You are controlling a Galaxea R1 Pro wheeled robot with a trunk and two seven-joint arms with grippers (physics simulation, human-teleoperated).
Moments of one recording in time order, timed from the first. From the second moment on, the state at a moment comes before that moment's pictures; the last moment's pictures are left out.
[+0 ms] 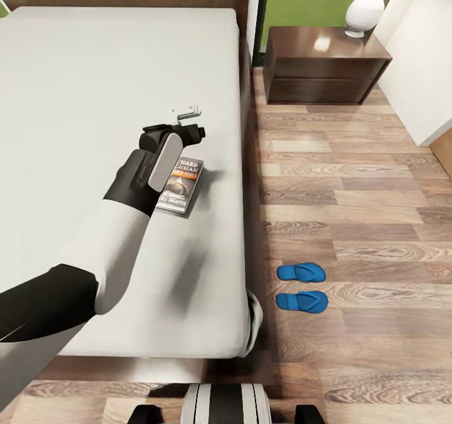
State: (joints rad) left arm -1.43 -0.16 -0.22 -0.92 0.43 0.63 0.44; right arm -0.31 -0.48 0.10 -0.10 -0.60 -0.04 1.04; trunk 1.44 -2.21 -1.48
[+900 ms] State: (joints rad) left arm -1.43 -0.16 -0.22 -0.93 0.43 0.63 0.43; right arm -0.31 -0.48 0.10 -0.10 -0.61 -0.04 1.04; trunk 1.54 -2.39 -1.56
